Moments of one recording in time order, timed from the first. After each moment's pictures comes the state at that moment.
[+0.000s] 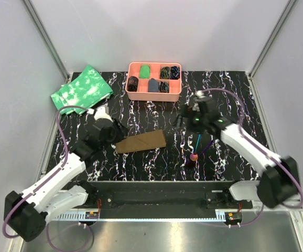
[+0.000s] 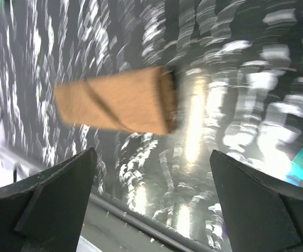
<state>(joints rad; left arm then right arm) -0.52 0.92 0.66 -0.33 -0.21 -0.78 0.49 1.38 1.01 -0.40 -0.22 0.64</state>
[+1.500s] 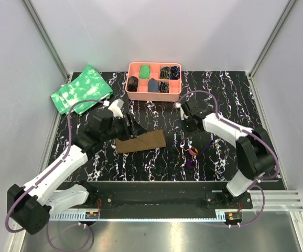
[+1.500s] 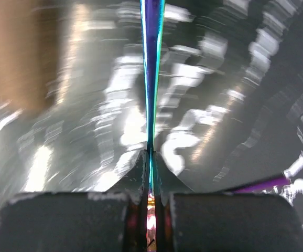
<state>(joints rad) -0.57 1.00 0.82 -0.32 0.26 -0.76 0.49 1.66 1.09 -0.59 0.02 0.13</state>
